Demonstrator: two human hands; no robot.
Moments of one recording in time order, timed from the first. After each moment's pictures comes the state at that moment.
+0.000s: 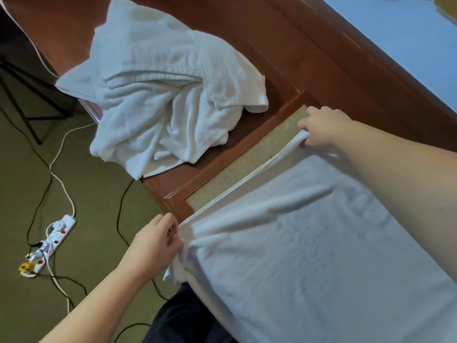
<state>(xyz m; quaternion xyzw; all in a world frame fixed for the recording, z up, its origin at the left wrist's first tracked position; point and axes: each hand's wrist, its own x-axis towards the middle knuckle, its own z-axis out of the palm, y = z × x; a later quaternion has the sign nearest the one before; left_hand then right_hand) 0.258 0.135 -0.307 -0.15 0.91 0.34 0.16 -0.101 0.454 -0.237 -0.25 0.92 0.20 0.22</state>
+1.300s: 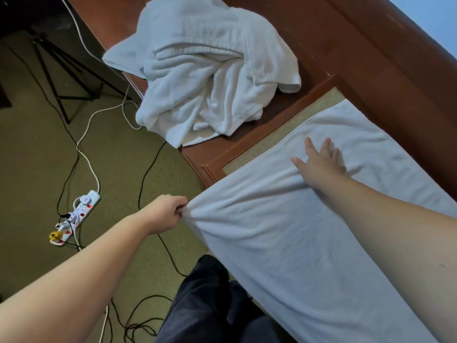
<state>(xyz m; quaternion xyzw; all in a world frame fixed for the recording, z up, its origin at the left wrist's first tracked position) 0.287 0.050 -0.351 -0.05 0.91 0.26 0.32 0.071 0.407 -0.303 0.04 0.96 0.00 0.29</state>
